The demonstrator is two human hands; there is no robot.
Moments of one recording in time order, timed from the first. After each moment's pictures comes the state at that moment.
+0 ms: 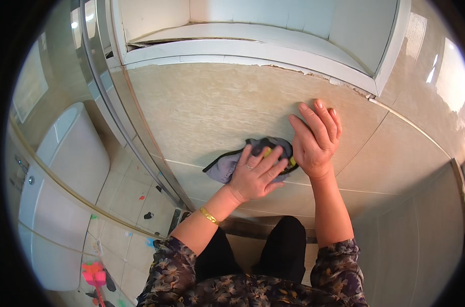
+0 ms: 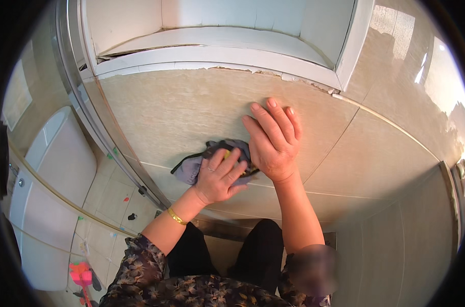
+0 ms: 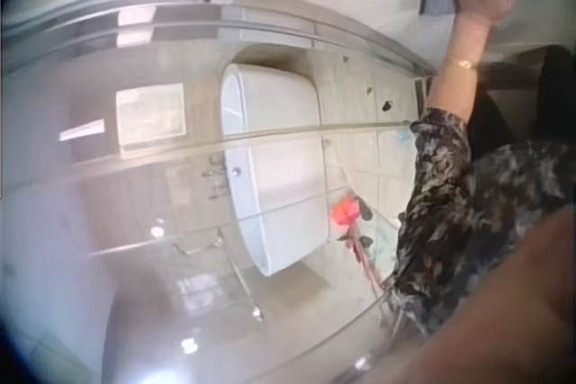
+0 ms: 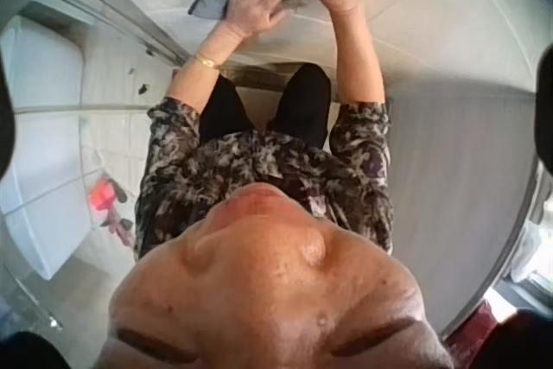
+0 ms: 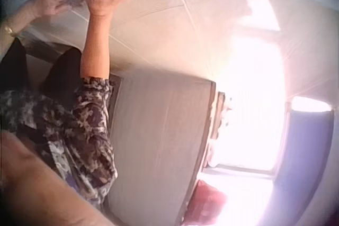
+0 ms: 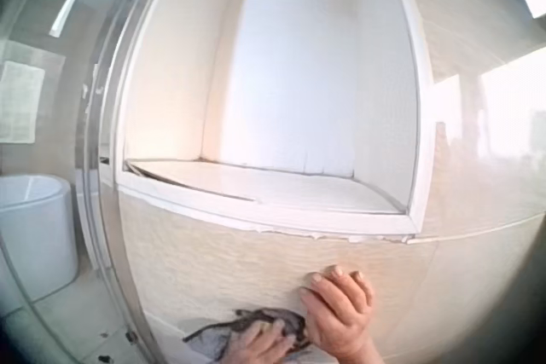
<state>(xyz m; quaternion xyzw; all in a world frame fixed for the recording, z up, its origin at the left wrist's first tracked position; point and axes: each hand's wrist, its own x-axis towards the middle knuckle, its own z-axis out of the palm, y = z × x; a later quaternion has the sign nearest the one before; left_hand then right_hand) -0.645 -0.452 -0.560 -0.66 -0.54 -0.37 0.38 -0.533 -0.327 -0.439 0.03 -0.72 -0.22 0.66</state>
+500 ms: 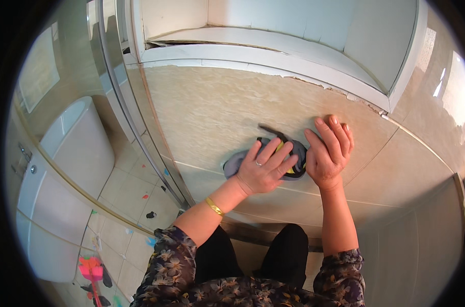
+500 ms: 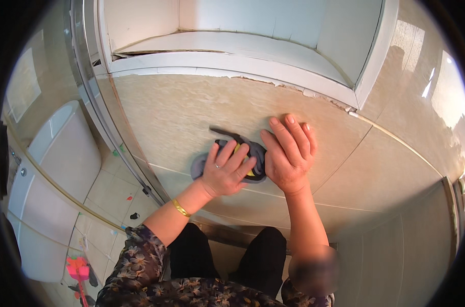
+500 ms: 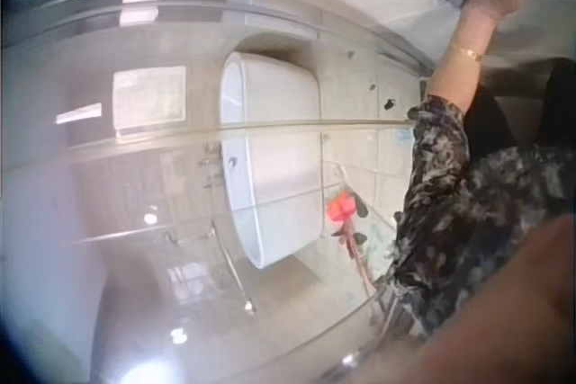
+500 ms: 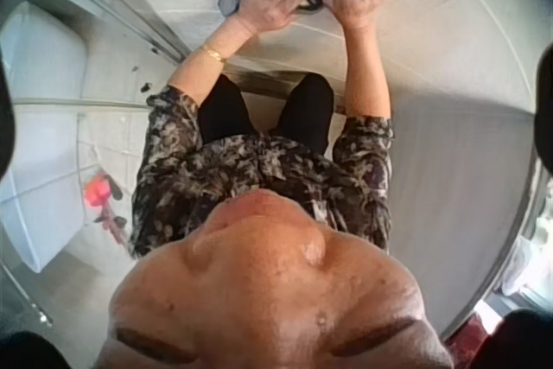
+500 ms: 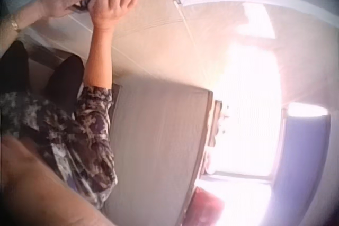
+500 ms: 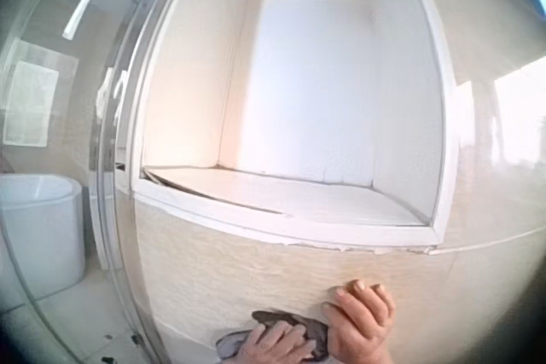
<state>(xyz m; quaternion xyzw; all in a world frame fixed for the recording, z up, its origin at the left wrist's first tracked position) -0.663 -0.438 -0.530 -0.60 -0.50 -0.29 0.55 -0.523 -0.324 -0.443 0.02 -0.73 -0.23 0.65</state>
